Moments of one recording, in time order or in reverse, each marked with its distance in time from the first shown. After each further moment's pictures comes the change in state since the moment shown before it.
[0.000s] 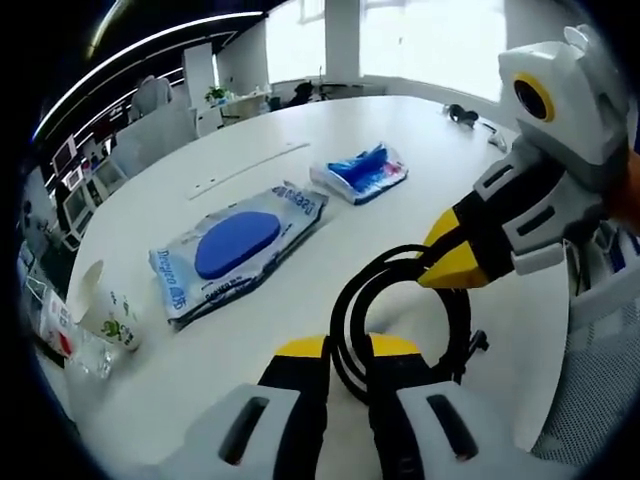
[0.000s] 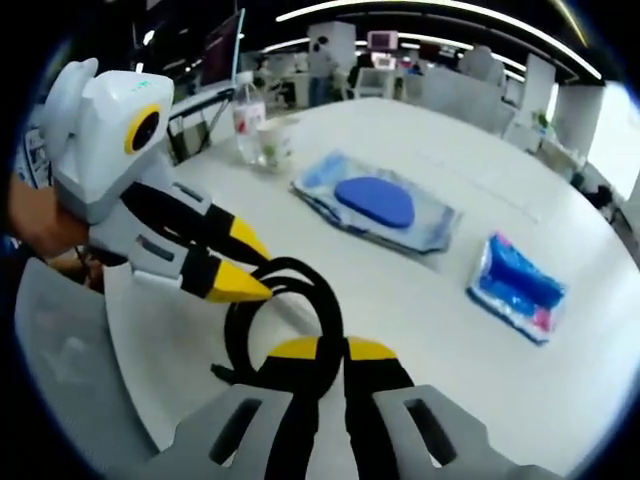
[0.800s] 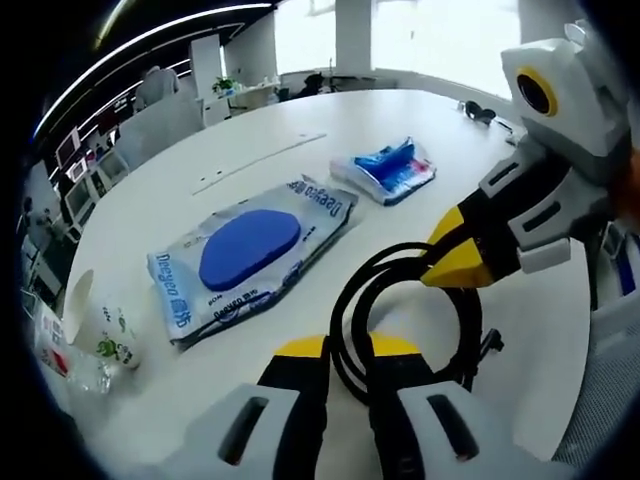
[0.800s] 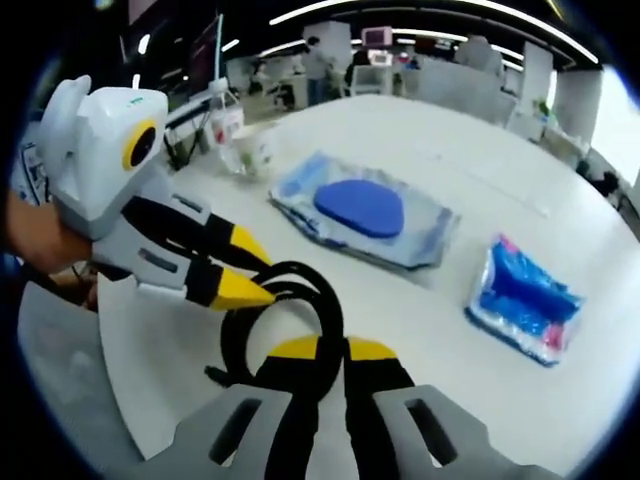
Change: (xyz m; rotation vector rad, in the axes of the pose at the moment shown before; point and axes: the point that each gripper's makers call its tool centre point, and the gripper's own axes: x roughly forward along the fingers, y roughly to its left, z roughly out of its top) left arm 0.031 0.026 0.005 -0.015 0.041 0.026; right arm 0.029 -0.023 0.010 0.059 0.004 0.038
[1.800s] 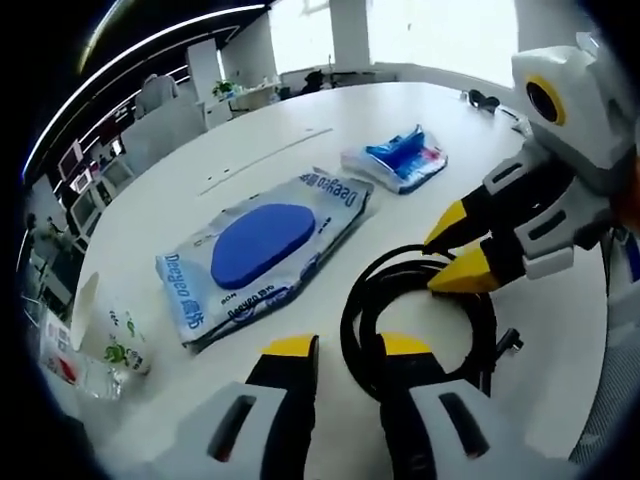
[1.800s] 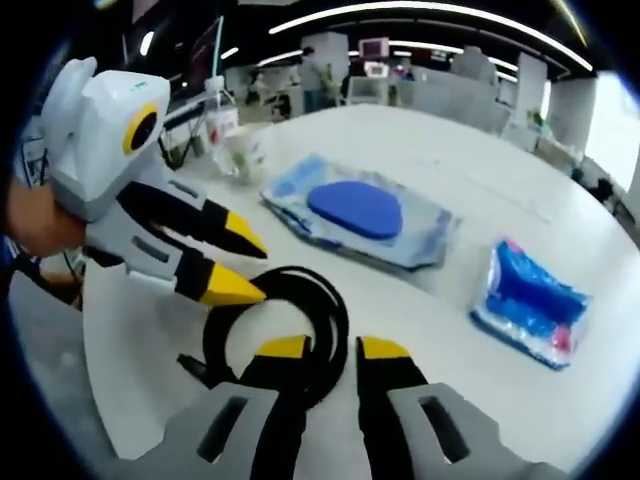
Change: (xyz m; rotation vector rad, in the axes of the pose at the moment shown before) left arm 0.000 0.016 -0.004 0.014 -0.017 0.046; right arm 0.008 -0.001 0.004 -0.021 -0.113 -0.010
